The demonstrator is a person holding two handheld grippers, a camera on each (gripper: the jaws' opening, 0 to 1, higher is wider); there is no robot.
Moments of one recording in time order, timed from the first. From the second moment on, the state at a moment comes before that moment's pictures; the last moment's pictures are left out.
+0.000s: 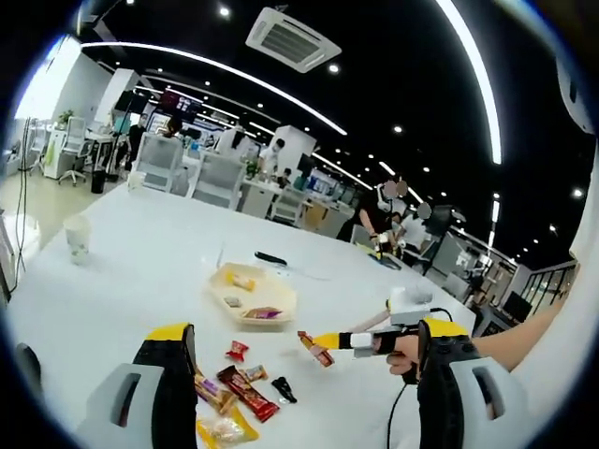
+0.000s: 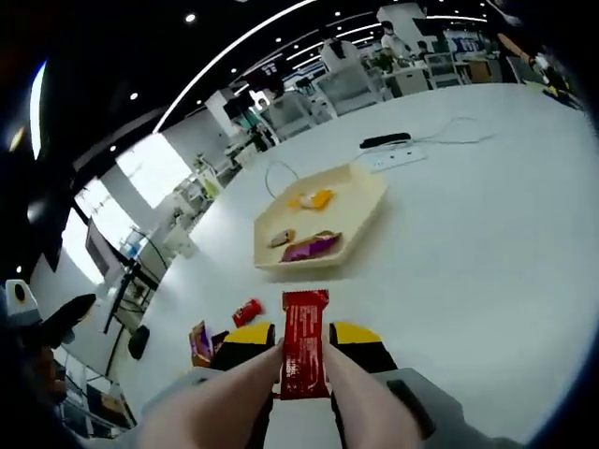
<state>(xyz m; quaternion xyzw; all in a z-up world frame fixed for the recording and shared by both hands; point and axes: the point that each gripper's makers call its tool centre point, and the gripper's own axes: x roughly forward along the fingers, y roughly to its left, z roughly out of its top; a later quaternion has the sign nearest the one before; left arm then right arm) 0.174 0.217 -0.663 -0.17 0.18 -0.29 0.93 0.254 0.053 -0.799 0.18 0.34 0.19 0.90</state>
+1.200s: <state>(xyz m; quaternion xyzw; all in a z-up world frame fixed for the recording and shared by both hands) 0.175 0.202 -0.628 -0.15 0.15 -0.32 0.92 0.246 0.050 -0.753 0.21 0.31 0.22 0.90</state>
